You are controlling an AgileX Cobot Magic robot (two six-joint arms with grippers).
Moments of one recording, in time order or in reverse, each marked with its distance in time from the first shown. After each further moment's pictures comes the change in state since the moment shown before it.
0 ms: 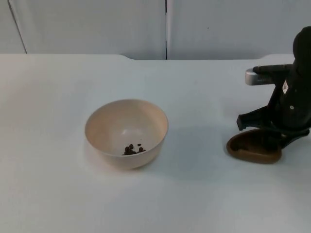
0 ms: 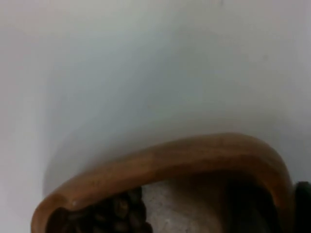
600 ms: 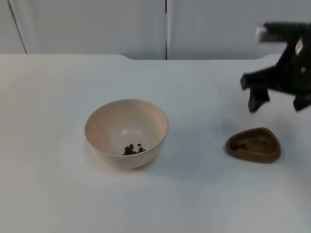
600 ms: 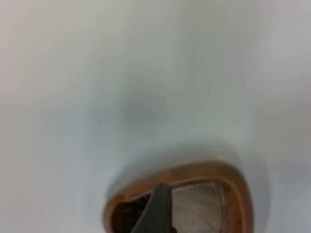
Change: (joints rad) right arm 0.000 -0.204 0.000 0.025 0.001 -0.003; left arm 0.000 -0.132 0.000 0.014 0.097 0.000
